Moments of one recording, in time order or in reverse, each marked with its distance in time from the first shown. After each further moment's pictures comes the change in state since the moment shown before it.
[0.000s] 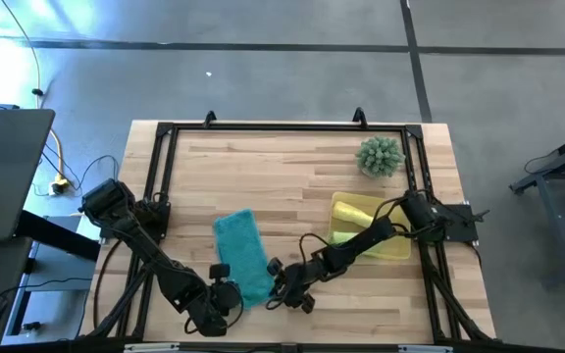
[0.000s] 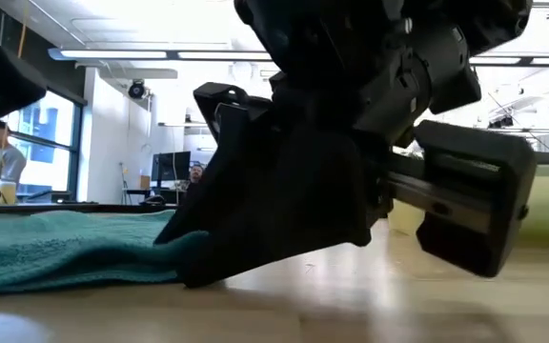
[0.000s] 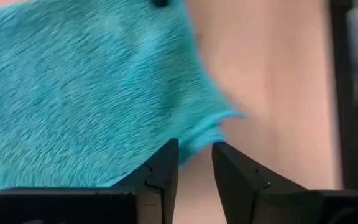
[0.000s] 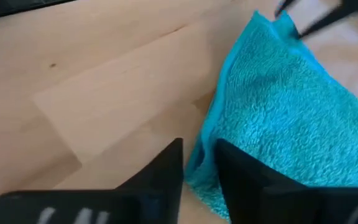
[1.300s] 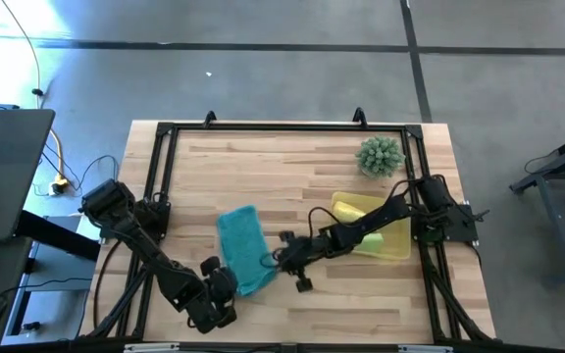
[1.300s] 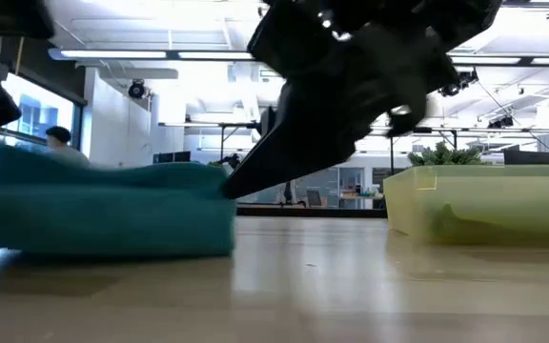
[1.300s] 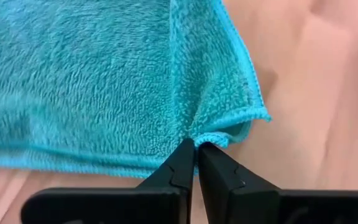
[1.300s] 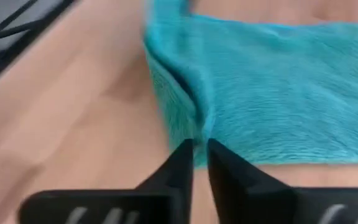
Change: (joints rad) left arm 0.001 0.004 -0.036 -0.036 -0.174 -0.397; right arm -0.107 -0.188 -0.133 -0.043 0.011 0.516
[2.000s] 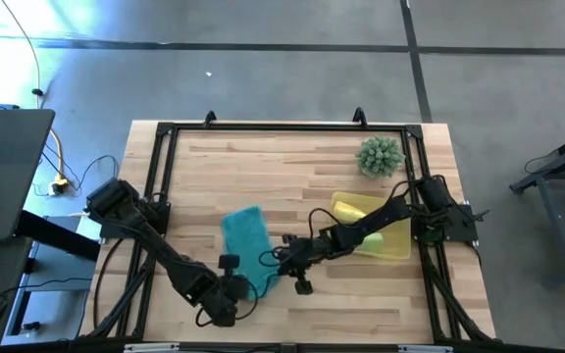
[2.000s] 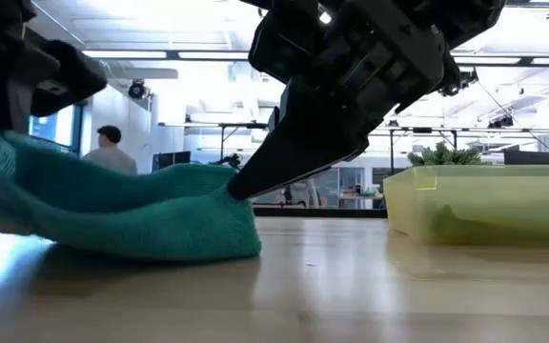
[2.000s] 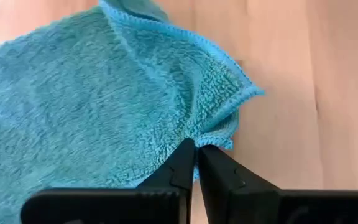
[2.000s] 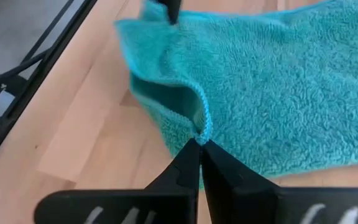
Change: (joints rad) left arm 0.091 0.017 0.099 -0.058 0.167 0.564; right arm 0.010 -0.001 -0.002 -0.005 -0.060 0.177
